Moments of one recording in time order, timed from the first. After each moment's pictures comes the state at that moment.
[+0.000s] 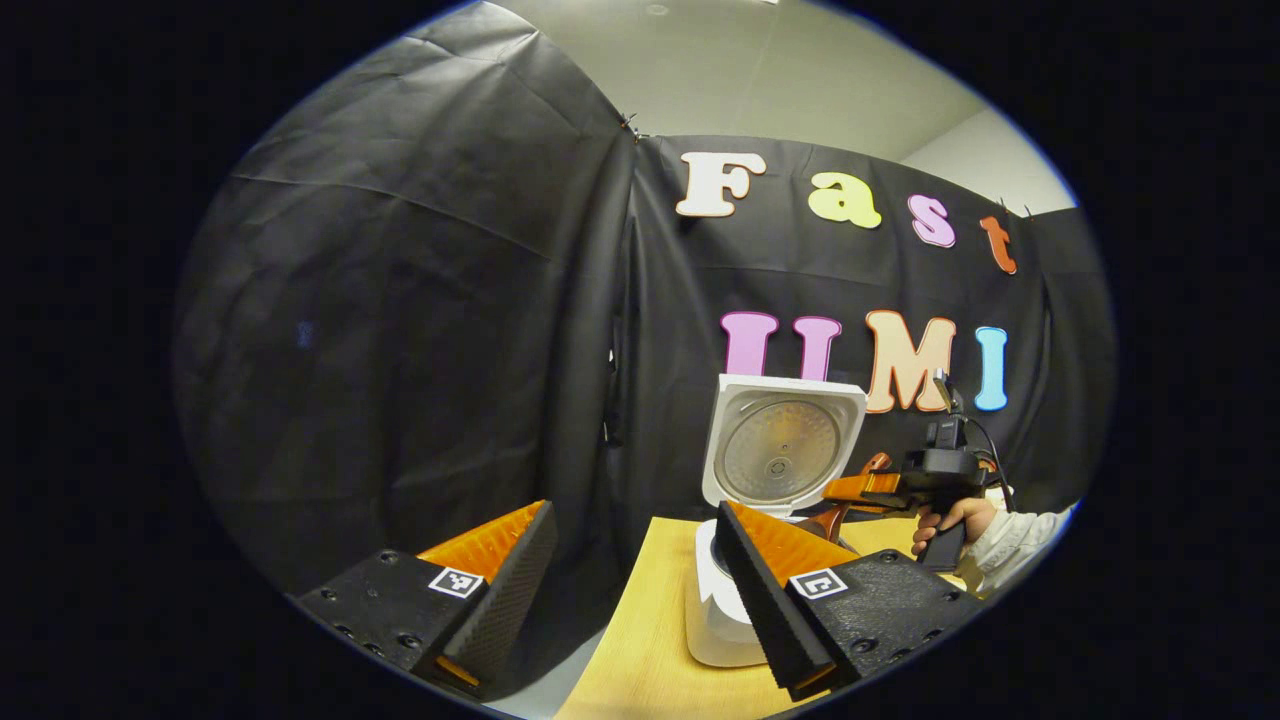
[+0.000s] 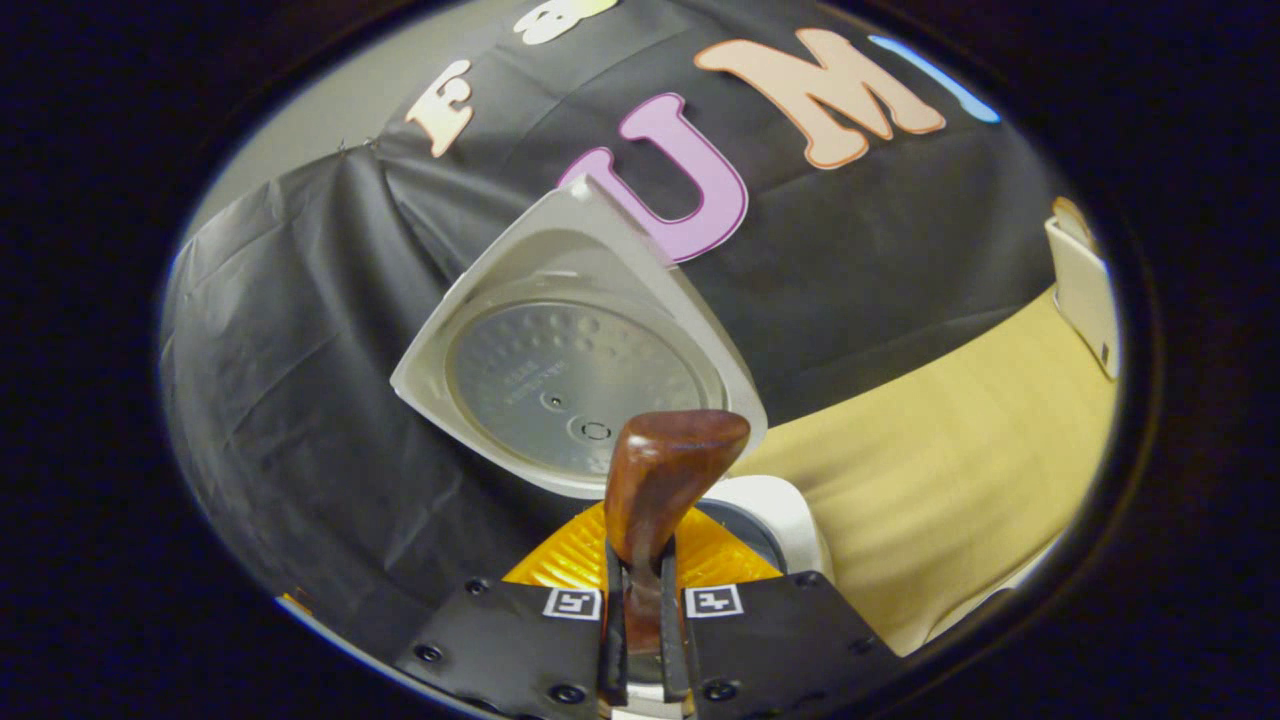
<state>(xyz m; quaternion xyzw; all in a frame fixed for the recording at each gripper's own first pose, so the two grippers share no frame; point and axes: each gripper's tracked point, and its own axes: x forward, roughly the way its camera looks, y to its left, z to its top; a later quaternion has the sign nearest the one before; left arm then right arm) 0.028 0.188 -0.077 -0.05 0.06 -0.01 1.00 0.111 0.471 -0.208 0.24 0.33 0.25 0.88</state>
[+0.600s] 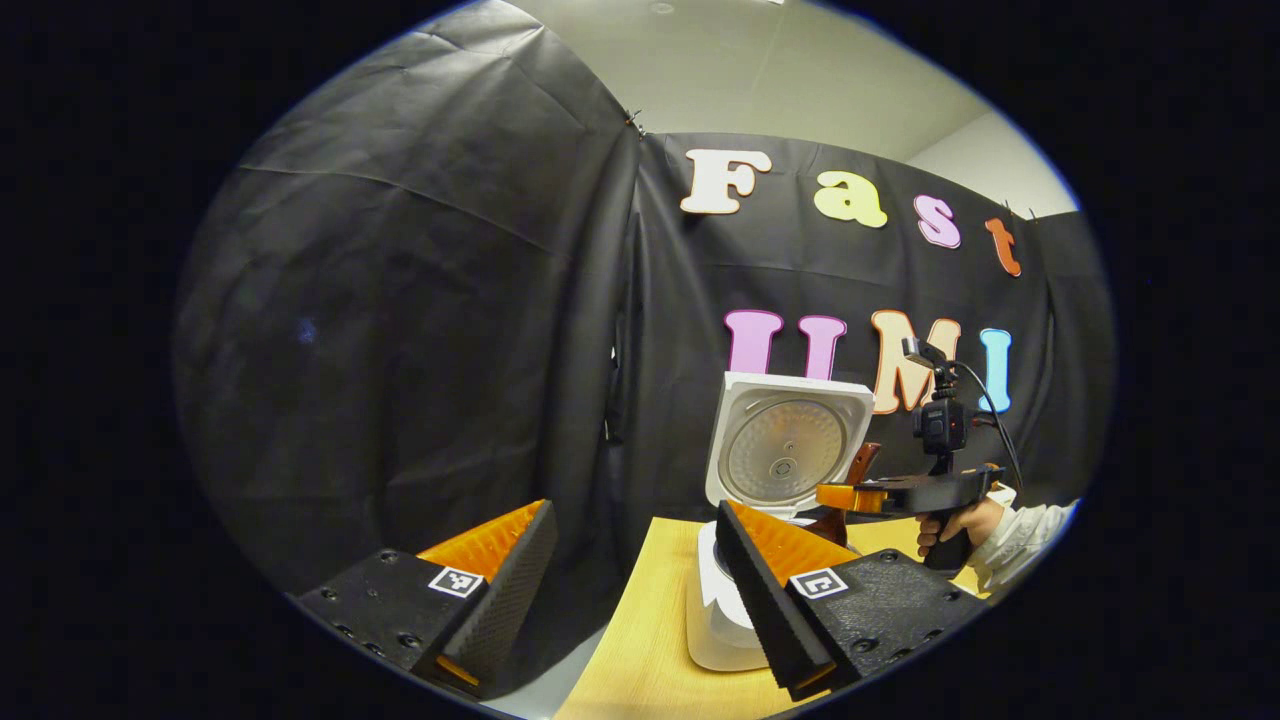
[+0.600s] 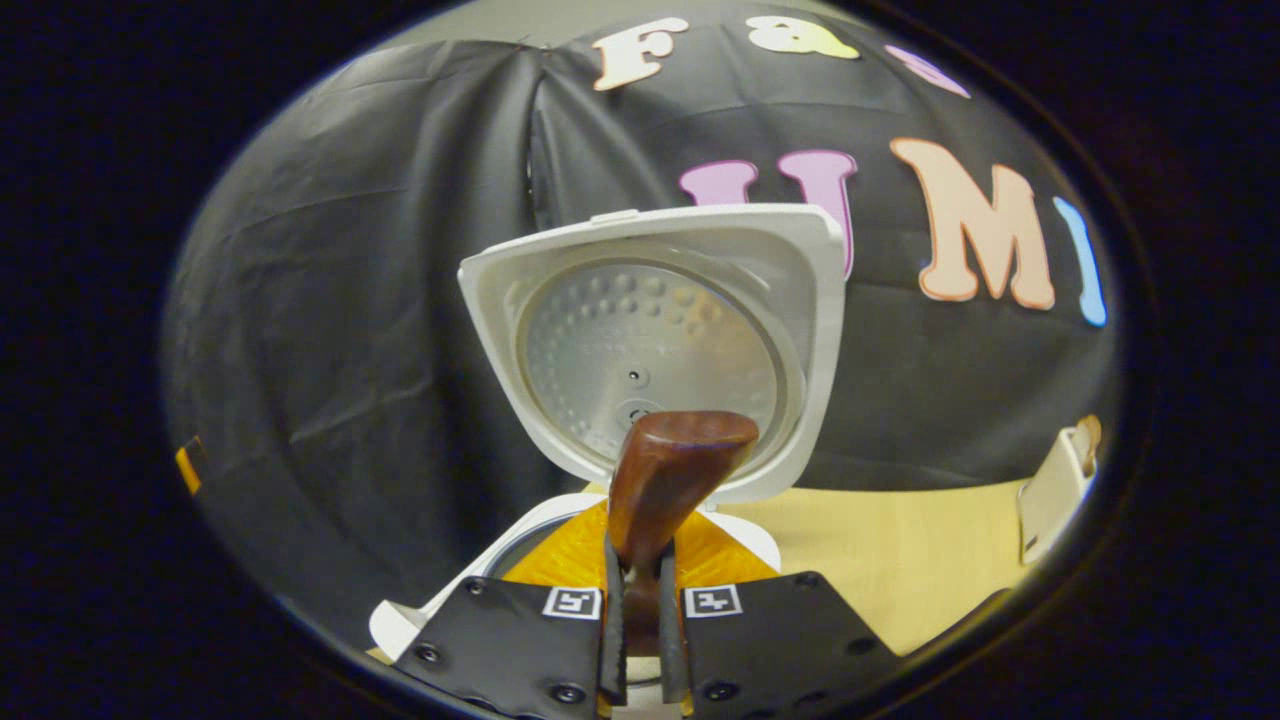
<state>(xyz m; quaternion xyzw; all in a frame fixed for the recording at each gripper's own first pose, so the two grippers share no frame) 0.037 0.185 -0.081 -0.06 0.07 -0.01 1.00 0.106 0.492 -0.185 -0.01 0.22 0.31 0.92</state>
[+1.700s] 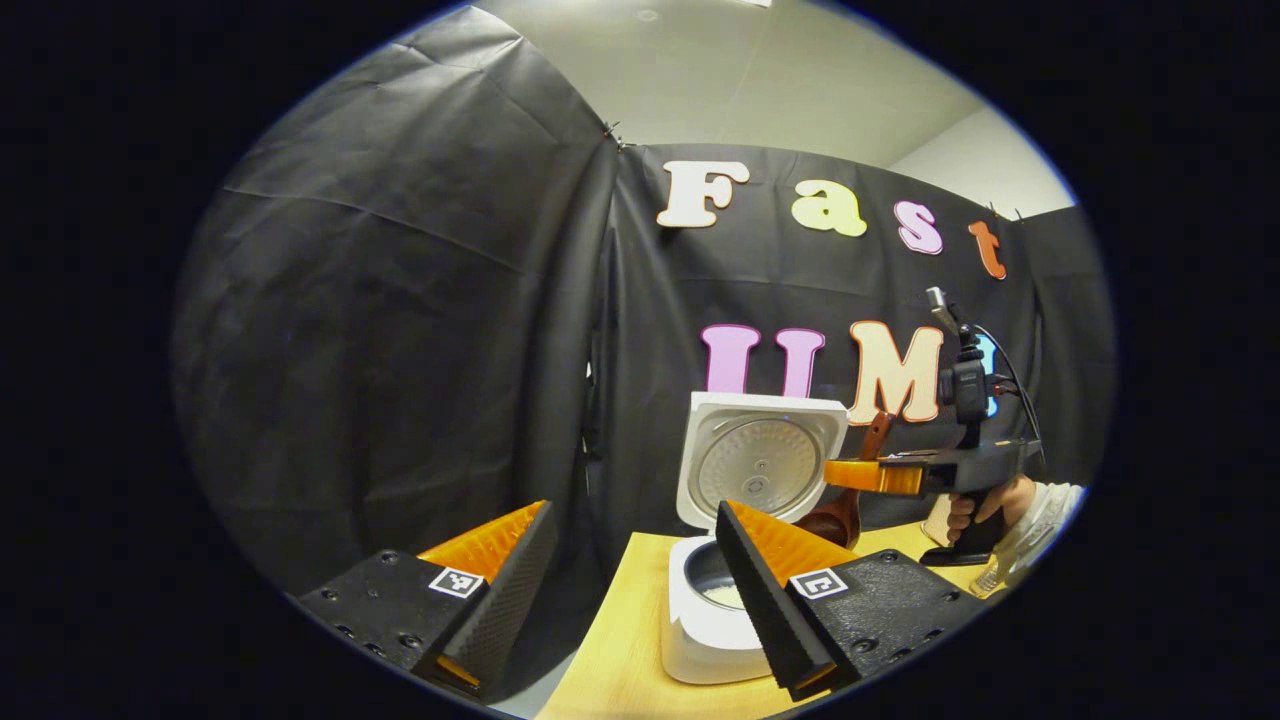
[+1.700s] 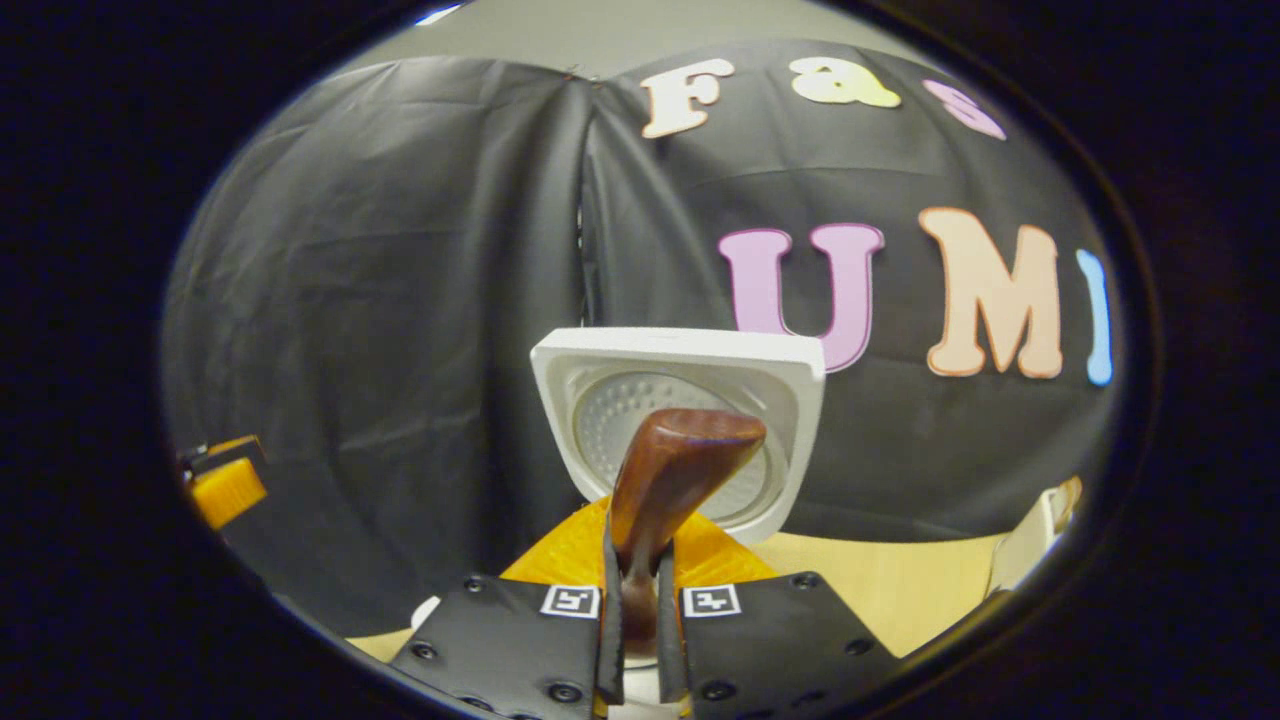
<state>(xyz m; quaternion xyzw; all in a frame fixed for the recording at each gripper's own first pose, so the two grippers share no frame) 0.047 0.146 -0.057 -0.05 0.04 -0.03 1.00 0.090 0.447 -0.106 0.06 0.20 0.34 0.92</state>
